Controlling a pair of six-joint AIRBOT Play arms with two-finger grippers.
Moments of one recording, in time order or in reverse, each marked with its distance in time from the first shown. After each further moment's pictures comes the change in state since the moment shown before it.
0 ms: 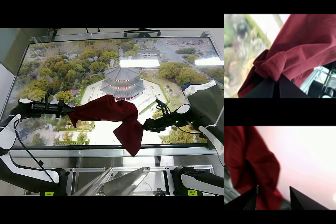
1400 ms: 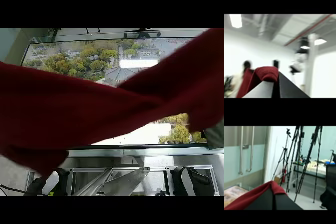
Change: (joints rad) left arm 0.088 0.693 0.284 -1.350 -0.290 0.014; right arm -0.491 0.713 0.992 0.299 0.014 -0.233
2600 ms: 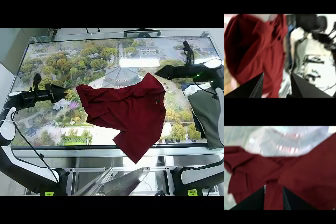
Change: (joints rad) left arm -0.036 -0.817 -0.011 1.126 0.128 -0.019; right arm 0.215 -1.000 -0.151 -0.153 0.175 0.075
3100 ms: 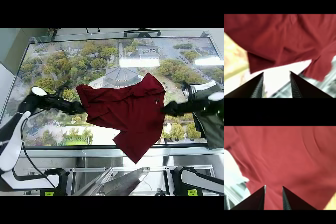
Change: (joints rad) left arm -0.388 0.325 -0.254 0.473 0.246 -0.097; right arm -0.123 0.328 -0.660 -0.129 0.069 0.016
